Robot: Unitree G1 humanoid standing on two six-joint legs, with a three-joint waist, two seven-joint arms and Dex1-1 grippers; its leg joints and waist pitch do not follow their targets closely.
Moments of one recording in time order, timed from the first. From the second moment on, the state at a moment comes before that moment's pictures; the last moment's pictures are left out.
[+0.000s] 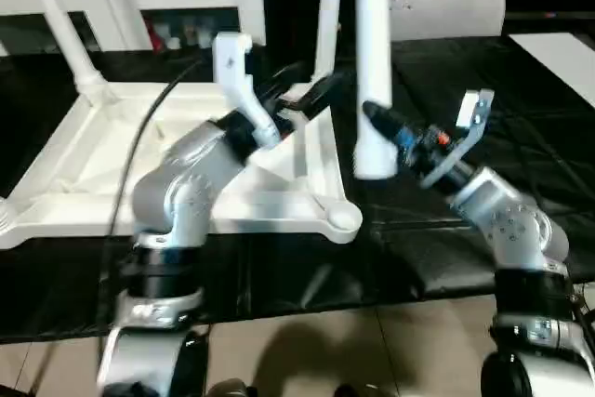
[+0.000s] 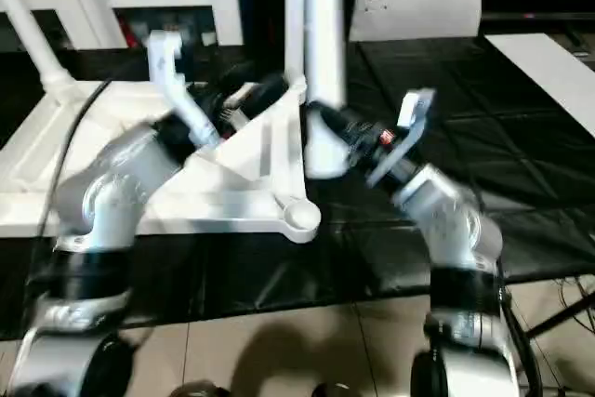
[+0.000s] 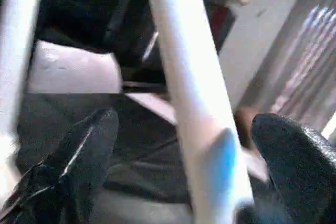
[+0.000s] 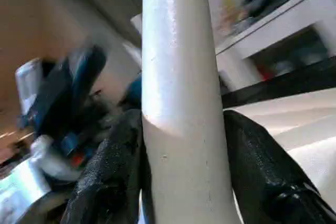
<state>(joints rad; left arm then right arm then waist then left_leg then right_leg) -0.68 -0.01 0.14 0.05 -0.54 0.65 -0.50 -0.48 -0.18 -0.27 0.15 0.78 0.74 0.86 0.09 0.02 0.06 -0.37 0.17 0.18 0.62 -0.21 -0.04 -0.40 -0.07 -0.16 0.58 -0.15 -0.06</state>
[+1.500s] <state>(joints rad) -0.63 0.11 0.07 0.05 -0.61 0.54 -0.73 -0.38 -0.25 -0.10 -0.02 0.79 0.77 0.89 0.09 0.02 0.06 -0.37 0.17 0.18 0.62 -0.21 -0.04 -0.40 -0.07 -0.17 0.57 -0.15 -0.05</state>
